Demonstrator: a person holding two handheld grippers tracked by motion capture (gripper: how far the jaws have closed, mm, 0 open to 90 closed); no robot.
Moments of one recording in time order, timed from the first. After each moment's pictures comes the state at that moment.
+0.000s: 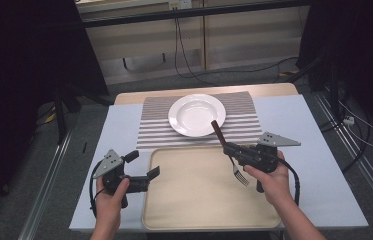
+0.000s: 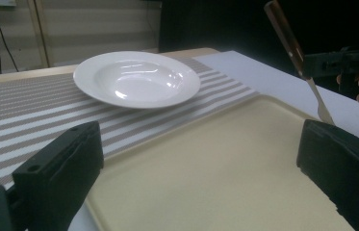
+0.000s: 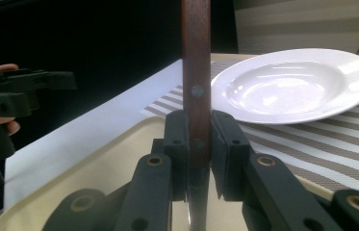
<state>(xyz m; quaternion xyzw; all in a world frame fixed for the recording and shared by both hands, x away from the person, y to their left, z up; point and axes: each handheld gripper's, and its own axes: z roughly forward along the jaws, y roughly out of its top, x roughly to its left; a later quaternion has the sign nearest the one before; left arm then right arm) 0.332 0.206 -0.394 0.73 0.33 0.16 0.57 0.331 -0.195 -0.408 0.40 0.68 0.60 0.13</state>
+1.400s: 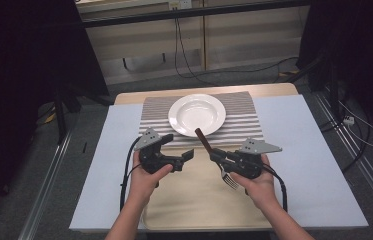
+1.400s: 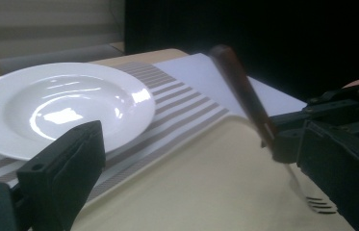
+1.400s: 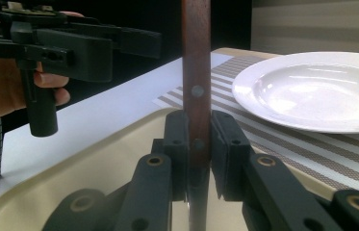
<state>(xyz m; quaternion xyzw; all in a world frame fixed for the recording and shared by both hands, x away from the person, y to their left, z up) 0.375 0.119 -0.384 0.75 0.30 0.09 0.58 0.327 -0.158 -0.415 0.36 0.71 0.59 0.15</state>
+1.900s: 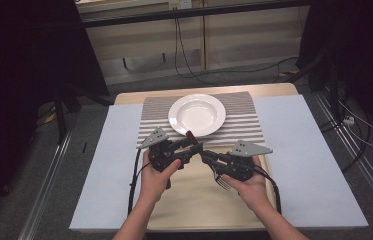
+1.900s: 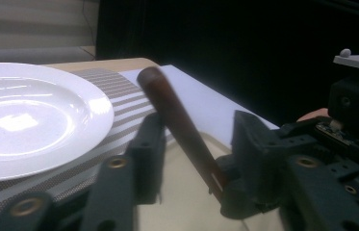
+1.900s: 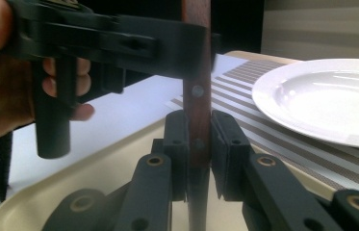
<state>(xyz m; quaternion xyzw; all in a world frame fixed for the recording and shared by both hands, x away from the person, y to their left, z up) 0.372 0.098 -0.384 0.72 0.30 0.04 0.62 0.325 -0.137 -0.414 0.34 0.71 0.60 0.15</state>
